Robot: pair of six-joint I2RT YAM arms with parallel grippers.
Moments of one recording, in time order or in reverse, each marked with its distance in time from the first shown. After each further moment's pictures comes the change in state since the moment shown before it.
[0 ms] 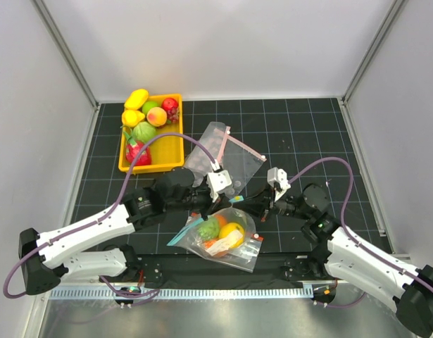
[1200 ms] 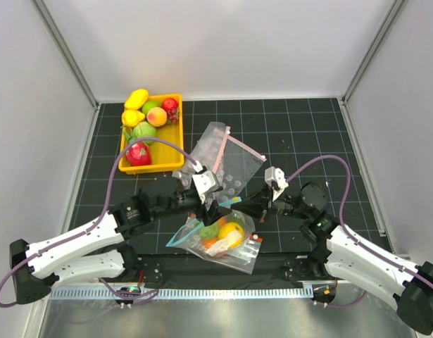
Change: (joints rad) left arm 0.000 -0.140 -0.127 0.166 -0.050 -0.041; right arm 0.023 0.021 0.016 -0.004 0.000 0.024
